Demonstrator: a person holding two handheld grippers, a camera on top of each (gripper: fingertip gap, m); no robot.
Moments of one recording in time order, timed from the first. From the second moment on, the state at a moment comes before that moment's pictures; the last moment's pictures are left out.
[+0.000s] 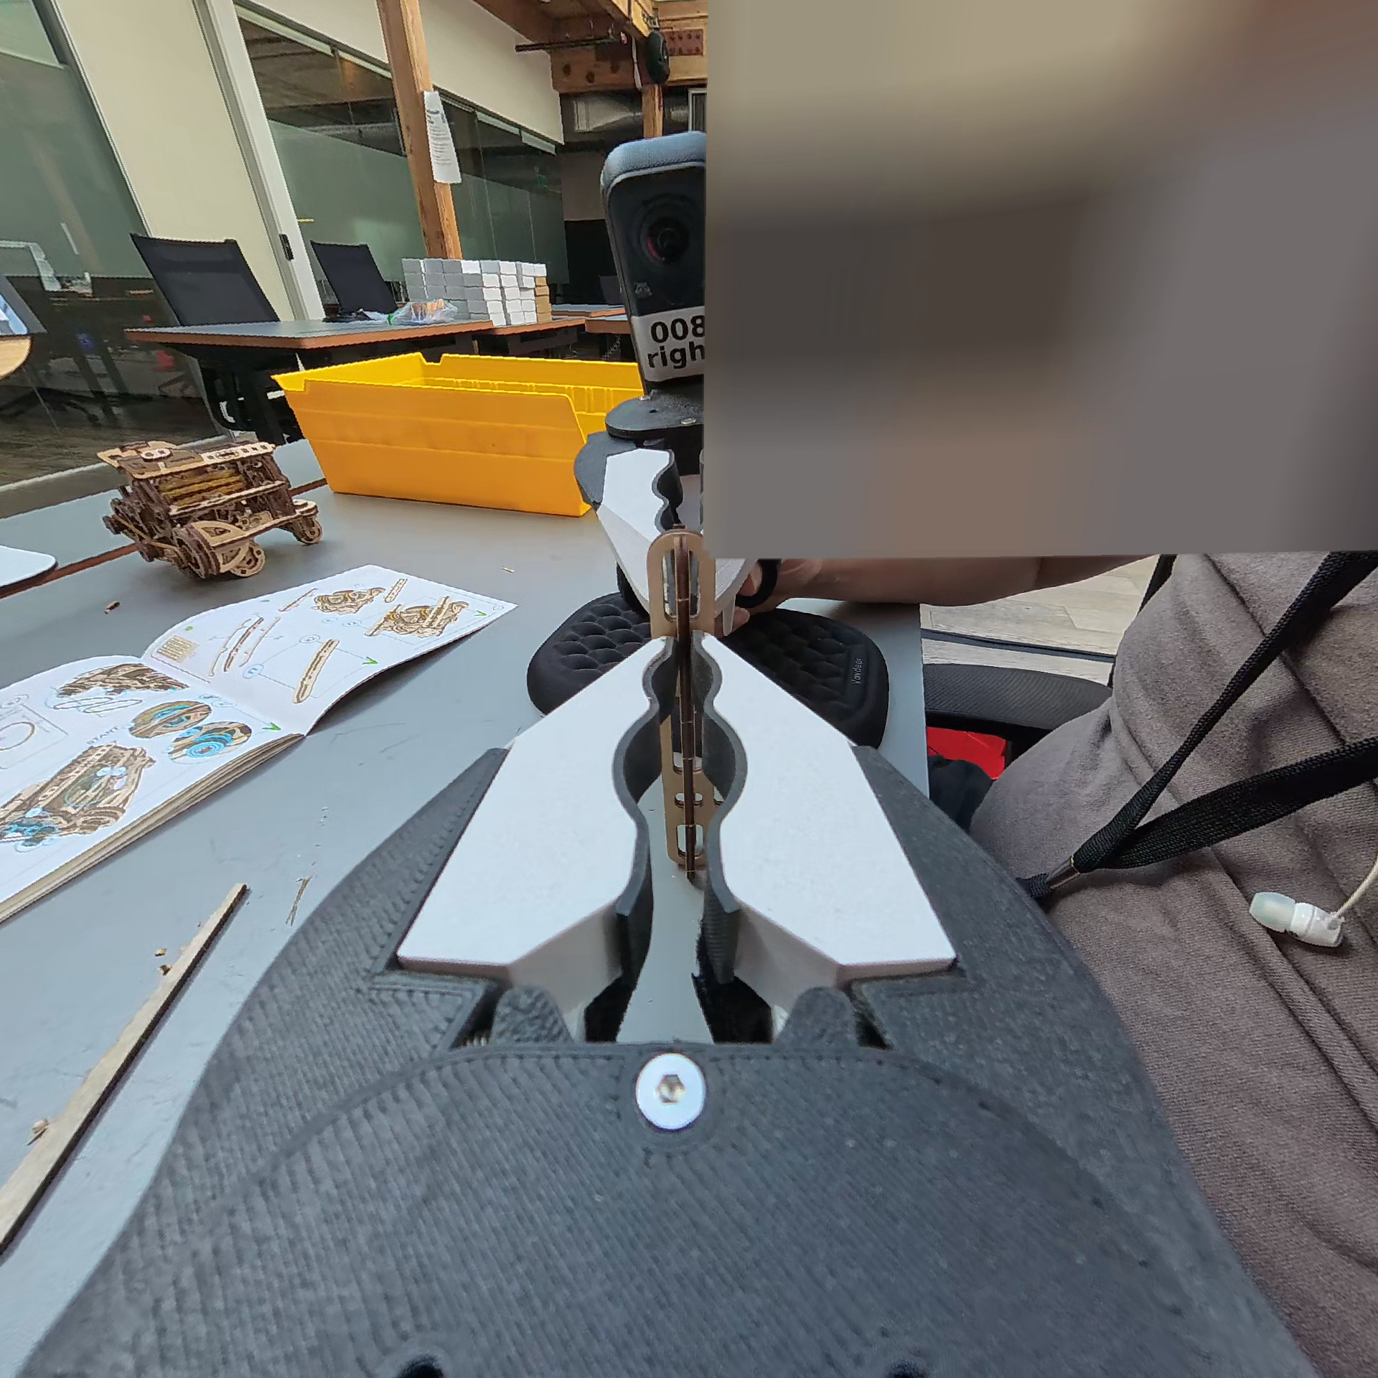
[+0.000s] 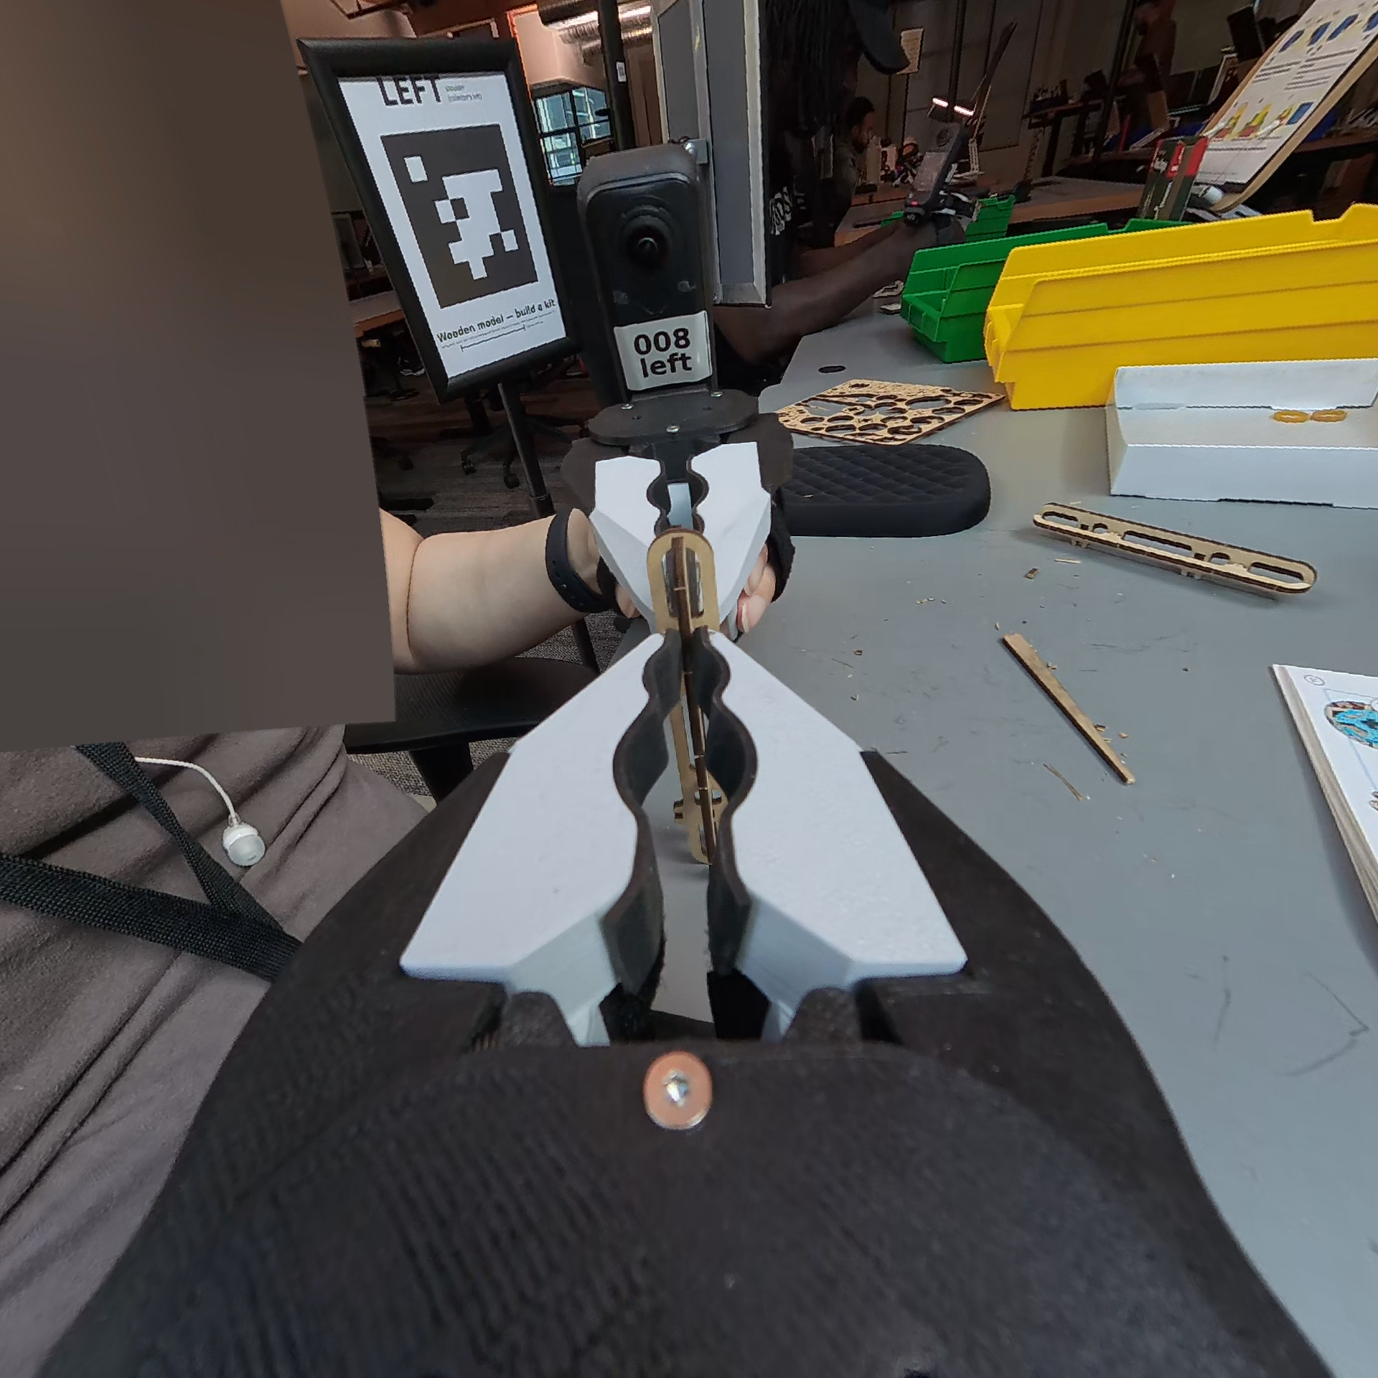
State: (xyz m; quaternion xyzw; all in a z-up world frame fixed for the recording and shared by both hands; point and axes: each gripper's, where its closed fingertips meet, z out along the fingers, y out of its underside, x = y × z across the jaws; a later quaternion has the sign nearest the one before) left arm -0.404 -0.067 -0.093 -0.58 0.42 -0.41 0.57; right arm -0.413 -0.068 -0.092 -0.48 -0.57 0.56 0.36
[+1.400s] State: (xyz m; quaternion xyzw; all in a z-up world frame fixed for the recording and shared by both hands) left arm -0.398 -0.068 -0.097 -0.58 0.42 -0.41 0.56; right arm -0.416 -0.070 -0.090 -0.46 -0.58 0.56 0.38
